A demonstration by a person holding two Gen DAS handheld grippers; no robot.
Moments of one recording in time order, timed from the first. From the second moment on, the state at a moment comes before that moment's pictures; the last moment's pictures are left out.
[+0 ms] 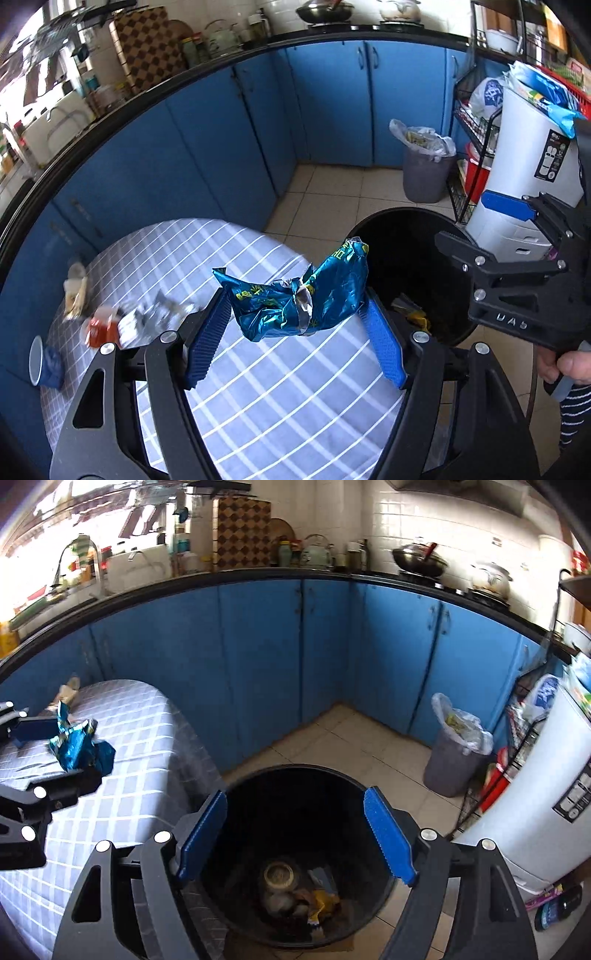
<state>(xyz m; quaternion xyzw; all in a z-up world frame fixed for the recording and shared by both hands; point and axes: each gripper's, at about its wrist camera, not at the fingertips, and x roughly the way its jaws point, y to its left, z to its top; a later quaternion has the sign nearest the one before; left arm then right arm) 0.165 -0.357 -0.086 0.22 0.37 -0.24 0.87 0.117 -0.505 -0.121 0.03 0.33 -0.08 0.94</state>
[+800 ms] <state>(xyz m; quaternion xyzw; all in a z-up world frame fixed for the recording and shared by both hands) 0.192 -0.441 -0.112 0.22 0.41 -0.28 0.84 0.087 -0.564 -0.158 0.08 0.35 -0.13 0.93</state>
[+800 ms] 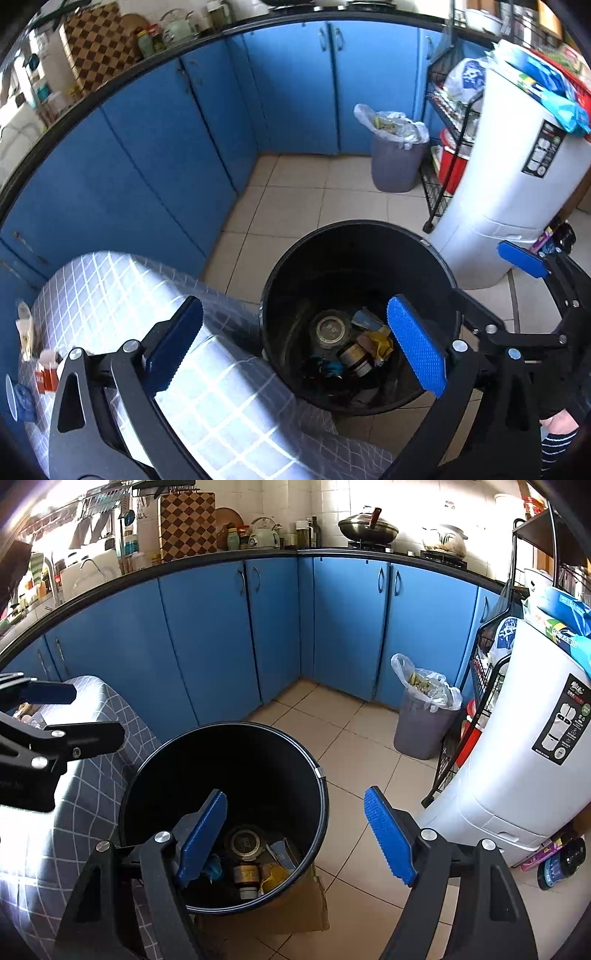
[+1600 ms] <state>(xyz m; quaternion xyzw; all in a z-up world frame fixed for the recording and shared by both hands) 0.185 -0.194 -0.084 0.11 0.43 -0.15 0.89 0.136 -0.382 -0.081 0.01 0.32 0.03 0.95</state>
